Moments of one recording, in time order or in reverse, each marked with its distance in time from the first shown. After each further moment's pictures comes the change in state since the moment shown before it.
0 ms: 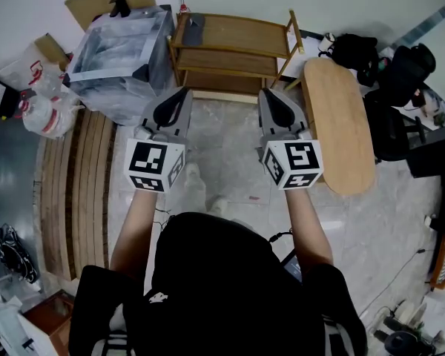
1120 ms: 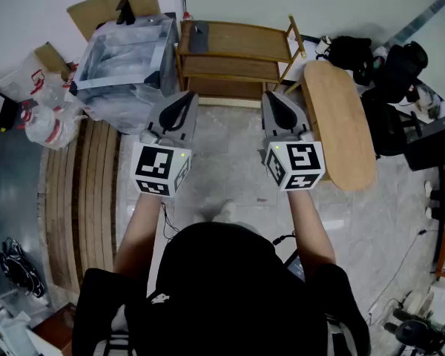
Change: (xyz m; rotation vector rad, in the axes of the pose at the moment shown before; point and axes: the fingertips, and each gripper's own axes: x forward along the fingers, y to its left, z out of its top) left arm -0.042 0.045 0.016 0.007 -0.040 -0.059; right arm 0.012 0.060 0.023 -0.029 0.011 -0.072
